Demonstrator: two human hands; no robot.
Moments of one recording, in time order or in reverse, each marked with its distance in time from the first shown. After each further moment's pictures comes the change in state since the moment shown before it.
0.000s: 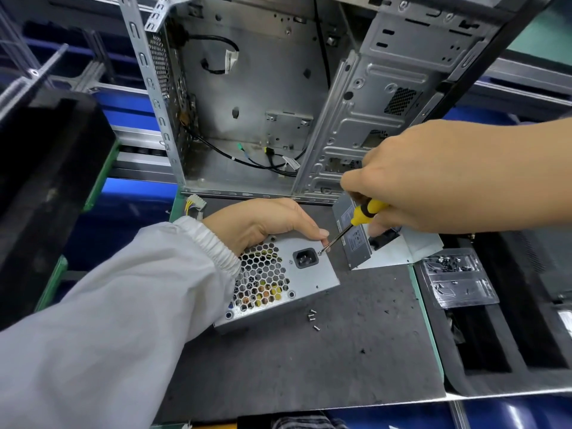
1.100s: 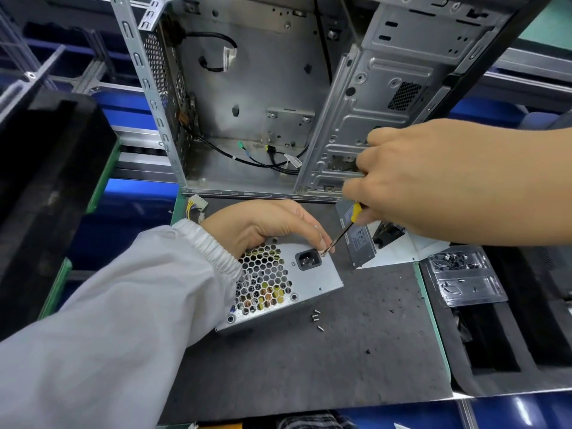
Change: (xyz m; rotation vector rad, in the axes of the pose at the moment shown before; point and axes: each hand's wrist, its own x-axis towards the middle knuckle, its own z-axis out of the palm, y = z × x) left_hand 0.000 -0.002 -0.002 -0.045 -0.092 0.054; right_hand -0.006 0.003 0.002 -0.211 0.241 -0.128
